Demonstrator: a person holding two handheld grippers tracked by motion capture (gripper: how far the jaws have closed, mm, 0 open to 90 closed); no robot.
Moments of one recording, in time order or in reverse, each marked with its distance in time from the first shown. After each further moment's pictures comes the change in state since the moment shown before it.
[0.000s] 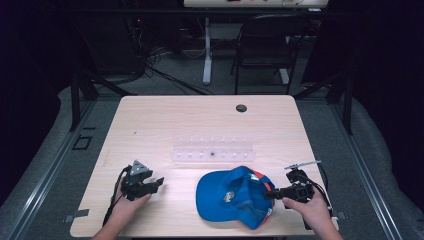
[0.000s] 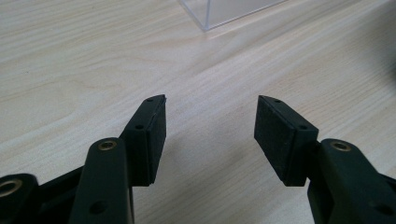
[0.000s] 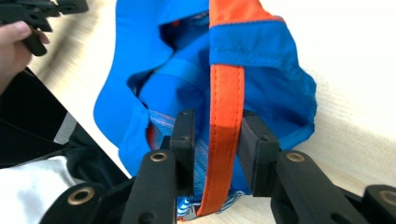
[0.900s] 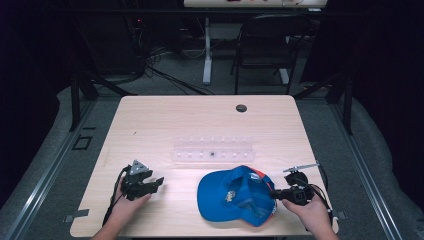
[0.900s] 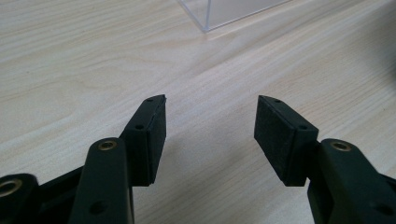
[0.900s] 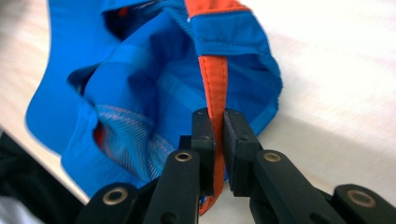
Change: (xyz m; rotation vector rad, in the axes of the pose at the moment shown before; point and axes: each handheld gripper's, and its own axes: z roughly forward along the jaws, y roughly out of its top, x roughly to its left) left arm 0.000 0.000 0.000 -0.002 -0.006 -0.007; right arm 0.001 -0.010 0.007 -0.011 -0.199 -0.038
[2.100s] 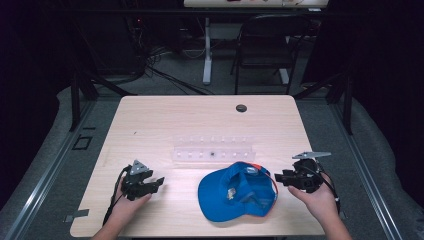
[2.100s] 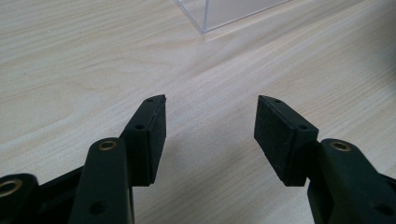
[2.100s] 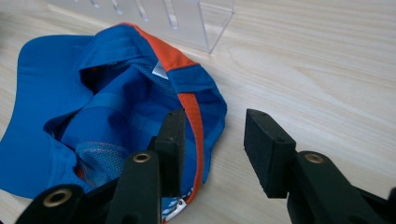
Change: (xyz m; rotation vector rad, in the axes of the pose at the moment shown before) left arm -0.001 0.001 0.000 -0.002 -0.002 0.001; right arm -0.011 0.030 -0.026 -0.157 -0.142 -0.105
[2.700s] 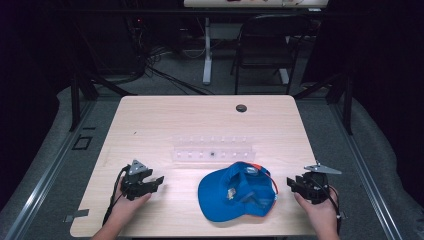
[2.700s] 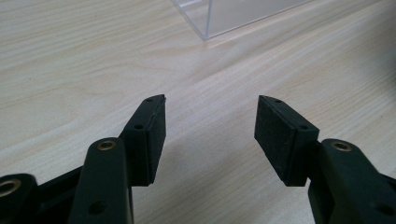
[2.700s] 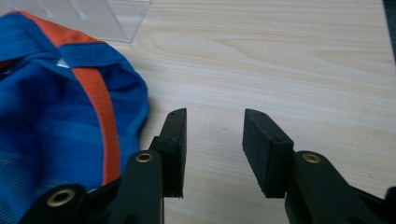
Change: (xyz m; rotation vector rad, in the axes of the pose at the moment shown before) left arm 0.001 0.000 0.000 -0.022 0.001 0.000; right arm -0.021 -0.043 0.007 -0.120 -0.192 0.133
